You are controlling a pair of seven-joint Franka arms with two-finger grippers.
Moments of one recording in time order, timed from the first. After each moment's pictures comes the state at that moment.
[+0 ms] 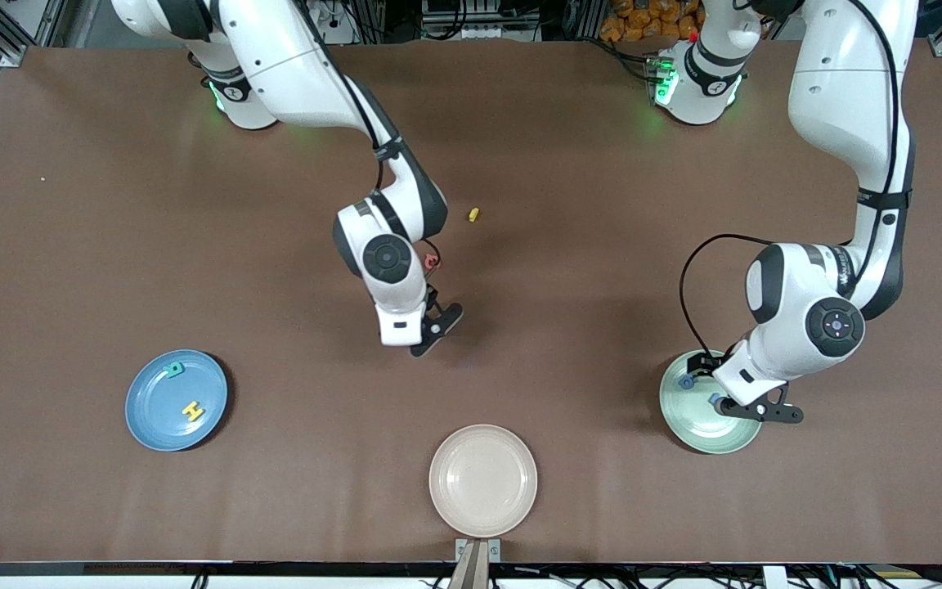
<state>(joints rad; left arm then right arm) -0.28 0.62 0.13 -1.62 -0.09 2.23 0.03 0.79 0.76 -0.26 -1.55 0.21 2.26 -0.32</state>
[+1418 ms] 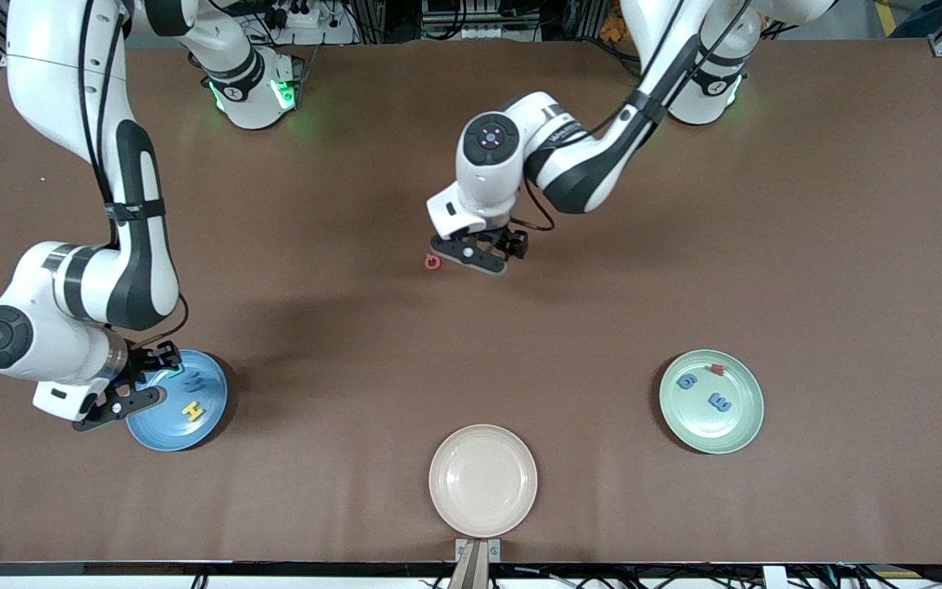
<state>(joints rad) -0.68 0.54 -0.25 -1.65 0.07 2.19 -0.53 0.39 0.65 -0.50 -1.54 0.22 2.04 -0.56</state>
